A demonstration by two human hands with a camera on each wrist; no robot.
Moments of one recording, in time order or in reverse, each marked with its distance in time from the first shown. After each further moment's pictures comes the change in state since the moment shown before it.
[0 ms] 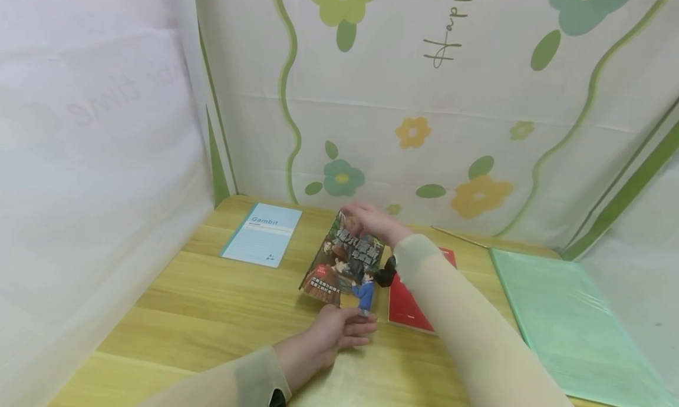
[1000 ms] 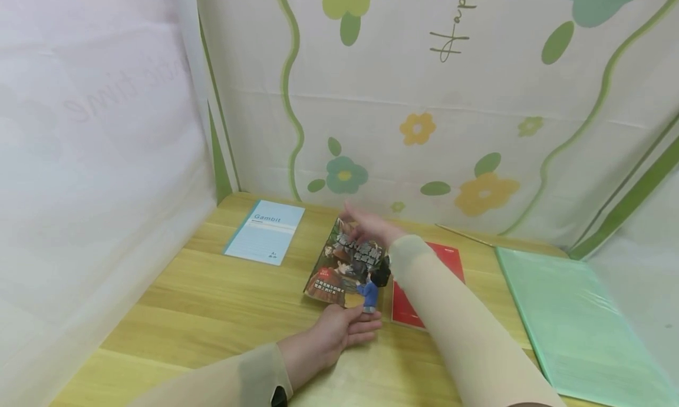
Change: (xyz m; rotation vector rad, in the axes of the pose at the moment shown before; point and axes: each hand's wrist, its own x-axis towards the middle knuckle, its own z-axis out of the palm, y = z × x) left_hand 0.004 0.002 0.000 -0.068 -0.031 -0.027; right_hand 0.022 0.023 0.014 0.083 -0.085 0.110
